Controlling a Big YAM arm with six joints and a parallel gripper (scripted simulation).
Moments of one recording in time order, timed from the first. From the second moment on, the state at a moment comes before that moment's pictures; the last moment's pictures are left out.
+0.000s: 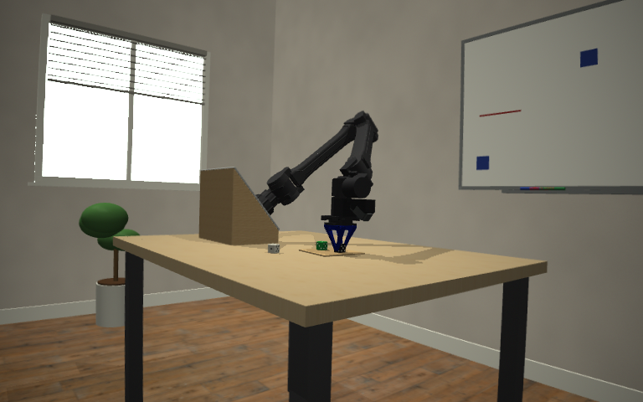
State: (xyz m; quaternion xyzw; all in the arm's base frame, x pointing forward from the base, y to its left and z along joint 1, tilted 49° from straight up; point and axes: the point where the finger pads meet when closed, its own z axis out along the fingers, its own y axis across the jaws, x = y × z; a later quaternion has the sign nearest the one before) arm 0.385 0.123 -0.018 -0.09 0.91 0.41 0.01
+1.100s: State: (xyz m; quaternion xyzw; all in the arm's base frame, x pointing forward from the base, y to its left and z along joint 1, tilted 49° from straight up) arm 0.385 0.123 -0.018 -0.09 0.91 0.41 0.01
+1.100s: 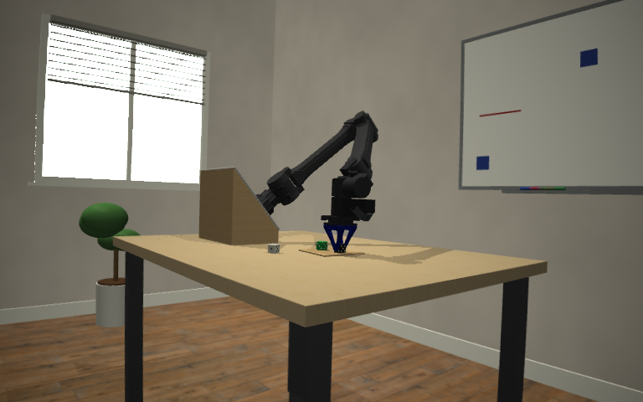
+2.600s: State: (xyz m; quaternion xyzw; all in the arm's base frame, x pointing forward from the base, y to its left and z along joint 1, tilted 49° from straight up) arm 0.392 0.062 0.036 -0.08 0.91 0.41 0.01
